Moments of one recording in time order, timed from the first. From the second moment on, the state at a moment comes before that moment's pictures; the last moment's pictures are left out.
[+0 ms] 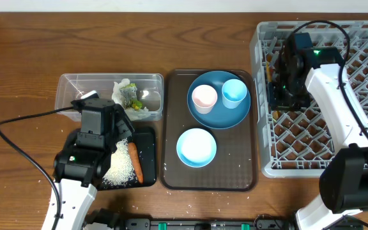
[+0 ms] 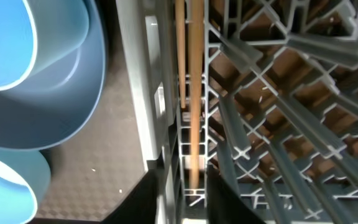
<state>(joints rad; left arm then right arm) -0.17 0.98 0.83 -0.73 -0.18 -0.61 0.11 1.80 1.53 -1.27 -0.06 0.17</state>
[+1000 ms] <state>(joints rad) -0.17 1.00 0.83 -0.73 -0.20 -0.61 0.73 1.74 1.69 -1.26 -0.18 0.24</state>
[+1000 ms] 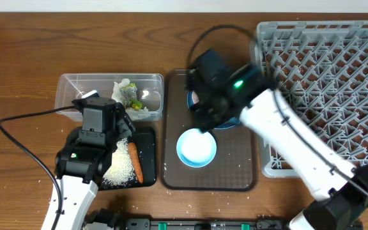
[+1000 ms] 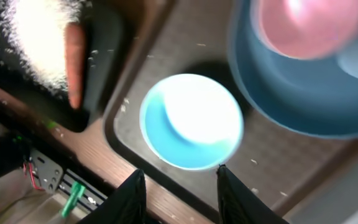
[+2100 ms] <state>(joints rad) -0.12 1.00 0.83 -0.74 -0.23 -0.61 1.01 1.74 1.08 -0.65 0.01 0.48</state>
